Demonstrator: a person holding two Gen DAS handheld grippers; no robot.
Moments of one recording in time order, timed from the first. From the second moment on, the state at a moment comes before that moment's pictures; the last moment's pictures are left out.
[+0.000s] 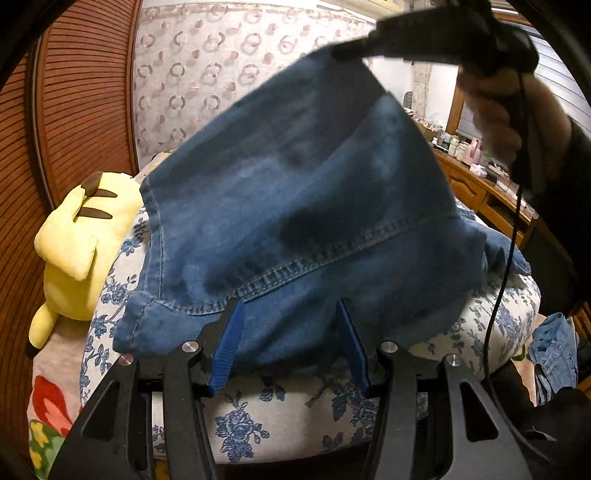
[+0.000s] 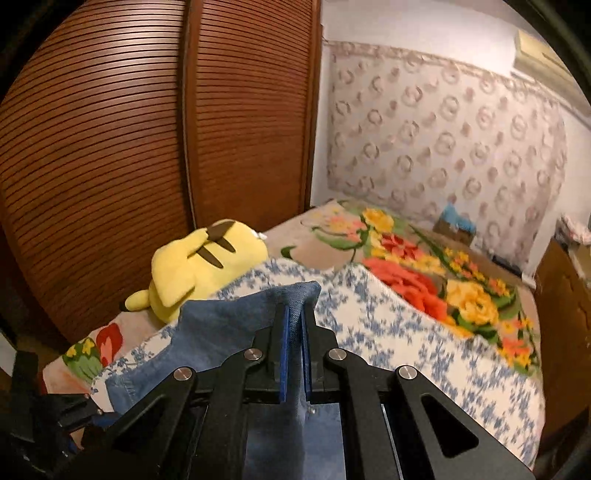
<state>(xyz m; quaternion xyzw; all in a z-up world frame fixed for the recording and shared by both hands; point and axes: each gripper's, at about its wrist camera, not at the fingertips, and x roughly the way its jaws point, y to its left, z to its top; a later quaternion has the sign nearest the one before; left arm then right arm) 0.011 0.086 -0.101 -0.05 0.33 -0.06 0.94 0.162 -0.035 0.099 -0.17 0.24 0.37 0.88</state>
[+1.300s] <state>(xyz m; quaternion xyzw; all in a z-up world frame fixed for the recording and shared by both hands) 0.006 0.103 -0.102 -0.08 0.33 -0.05 0.94 0.127 -0.115 0.021 -0.18 0.36 0.34 0.85</state>
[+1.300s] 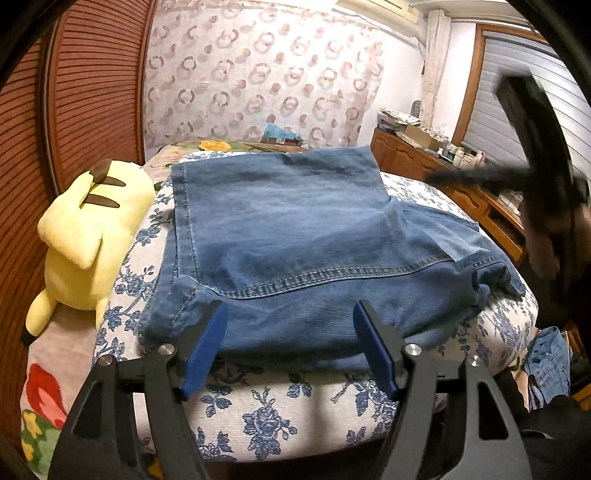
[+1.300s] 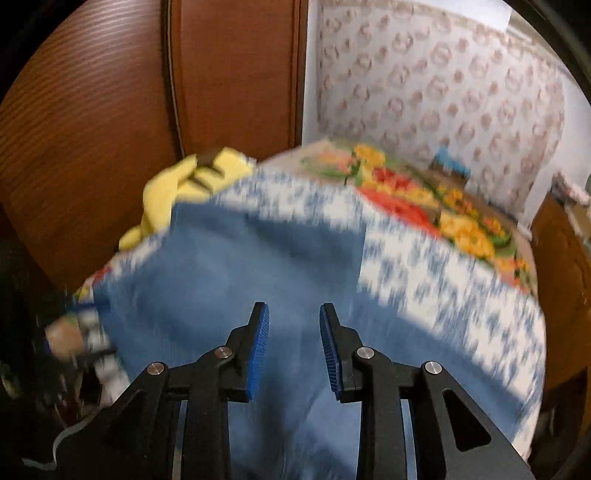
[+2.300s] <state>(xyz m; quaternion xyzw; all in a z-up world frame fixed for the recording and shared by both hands) 0.006 0.118 -0.102 -0.08 0.33 -0.03 0.94 0.040 -0.162 -0.032 -0.17 0.43 0.38 0.80</state>
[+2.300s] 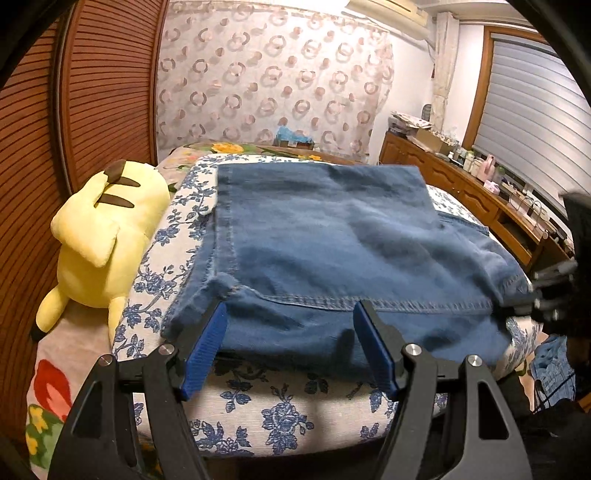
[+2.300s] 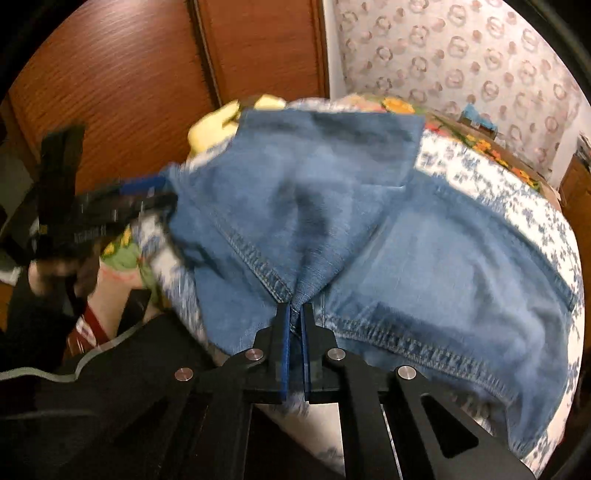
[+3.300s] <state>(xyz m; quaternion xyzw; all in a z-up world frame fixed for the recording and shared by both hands) 0.007 0.115 -0.115 -0.07 0.34 -0.01 0.94 0.183 -0.125 -0.038 -0.10 0.43 0.26 0.86</state>
